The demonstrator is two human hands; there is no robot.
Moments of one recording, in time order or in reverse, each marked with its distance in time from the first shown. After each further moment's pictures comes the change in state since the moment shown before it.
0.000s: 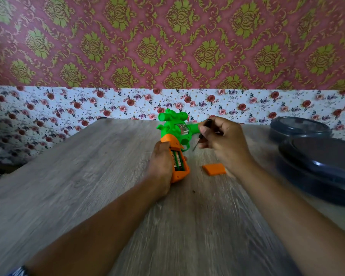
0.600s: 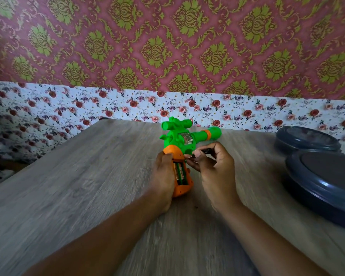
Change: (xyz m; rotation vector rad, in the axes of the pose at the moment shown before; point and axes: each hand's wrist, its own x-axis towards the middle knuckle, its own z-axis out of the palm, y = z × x) left_hand 0.002 -0.006 -0.005 0.034 -0.056 0.028; right_hand -0.015 0.033 0.034 0.128 0.115 -0.019
